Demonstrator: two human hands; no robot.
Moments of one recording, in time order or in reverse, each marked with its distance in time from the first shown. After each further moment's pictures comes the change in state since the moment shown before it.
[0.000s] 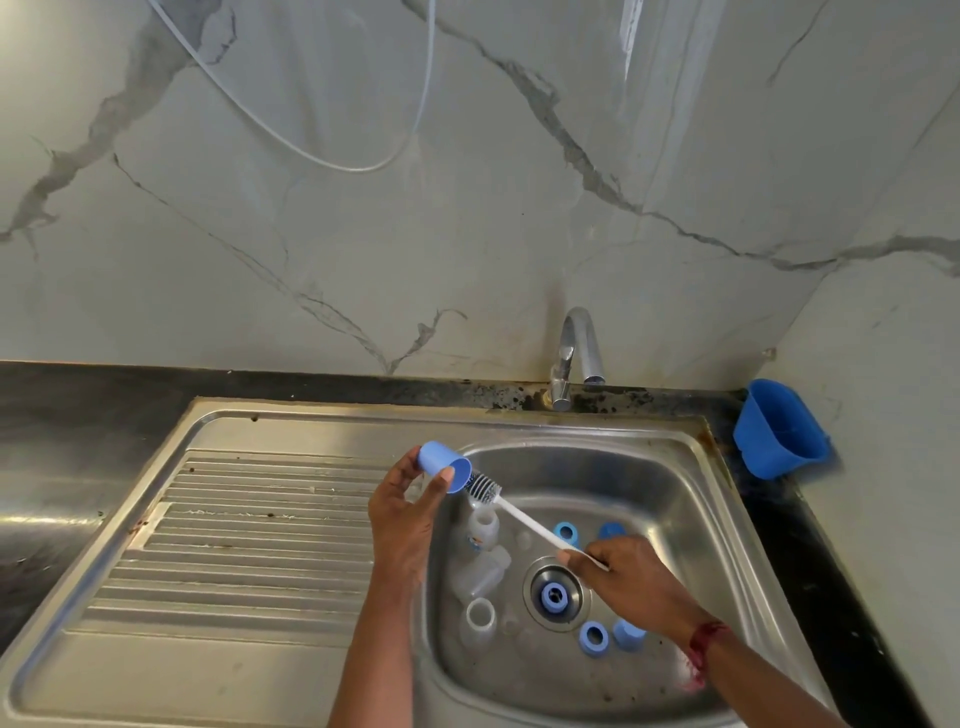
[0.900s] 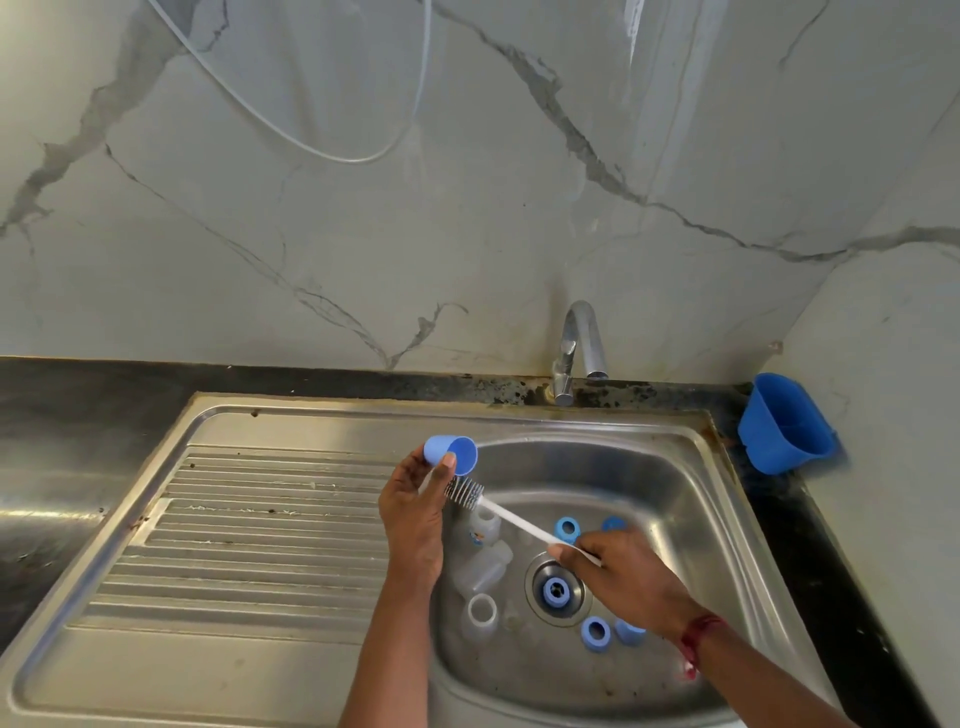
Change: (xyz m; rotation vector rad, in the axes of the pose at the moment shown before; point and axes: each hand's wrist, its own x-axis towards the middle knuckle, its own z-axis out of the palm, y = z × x) left_hand -0.004 -0.001 0.017 -0.227 0.021 -0.110; right_hand 0.002 -0.005 0.002 -0.018 -0.004 -0.043
